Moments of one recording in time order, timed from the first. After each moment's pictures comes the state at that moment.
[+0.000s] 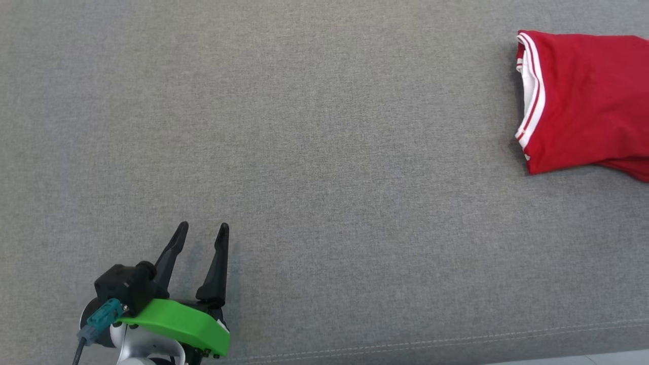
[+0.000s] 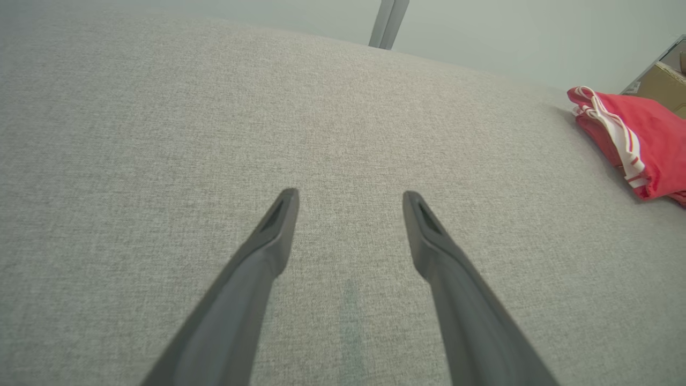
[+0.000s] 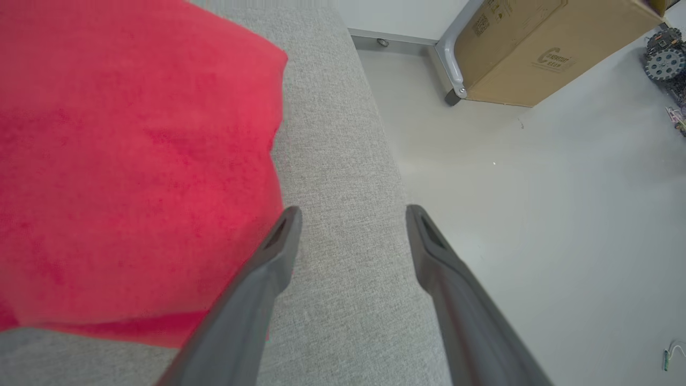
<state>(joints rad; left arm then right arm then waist) 0.02 0.19 -0.34 -0.14 -0.52 0.12 -0.06 -0.73 -0.79 0.77 0.93 0.83 -0.09 0.03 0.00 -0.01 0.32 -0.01</state>
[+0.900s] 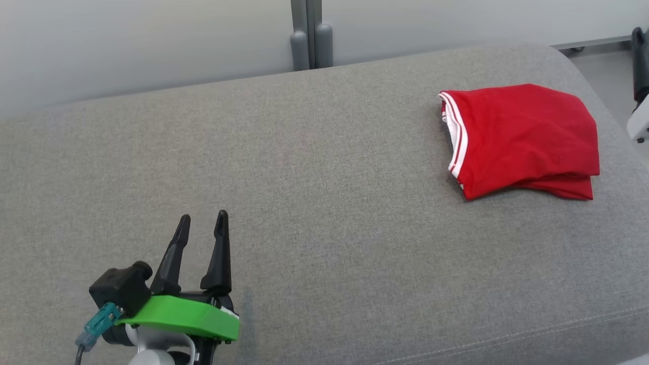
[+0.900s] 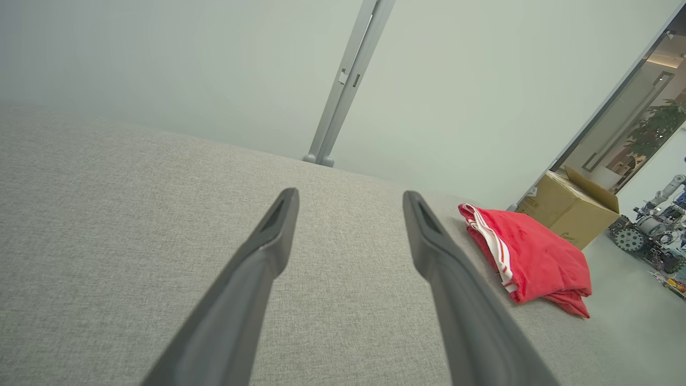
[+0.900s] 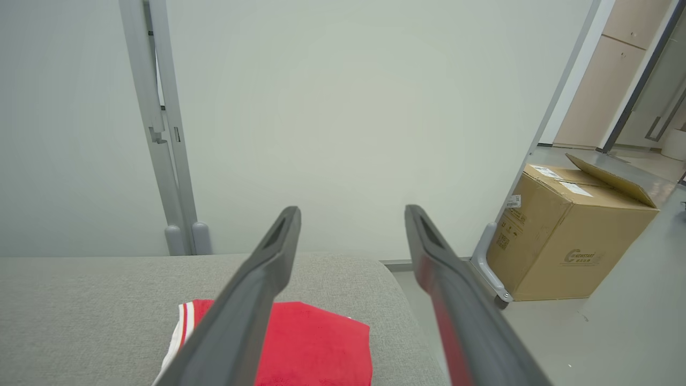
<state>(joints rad) 0.00 0.08 -0.30 -0.07 -0.60 0.11 -0.19 -0.81 -0.67 0.72 0.72 0.78 -0.09 -0.25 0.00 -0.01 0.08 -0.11</state>
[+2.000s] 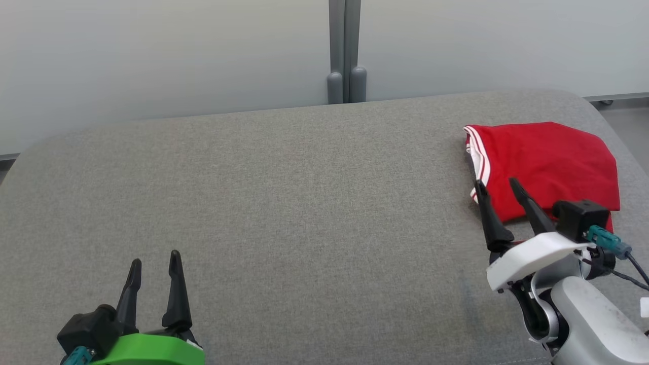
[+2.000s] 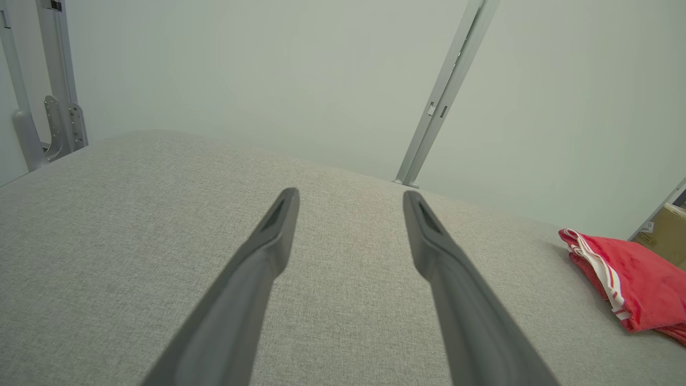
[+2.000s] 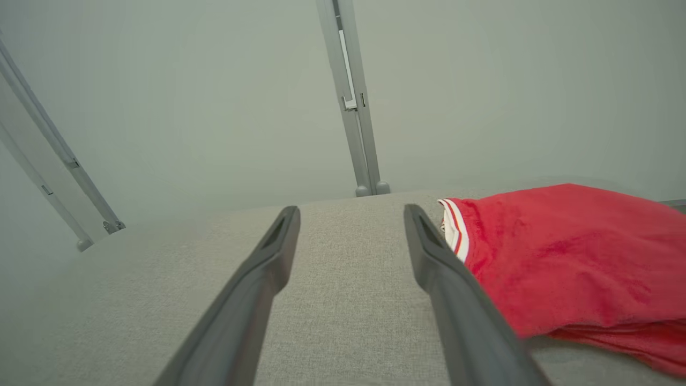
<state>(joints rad) 0.13 0.08 -0.16 -0.02 -0.51 0.12 -0.23 -0.19 -0.32 0.49 0.24 0.63 -0.13 -0.25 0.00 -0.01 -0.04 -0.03</state>
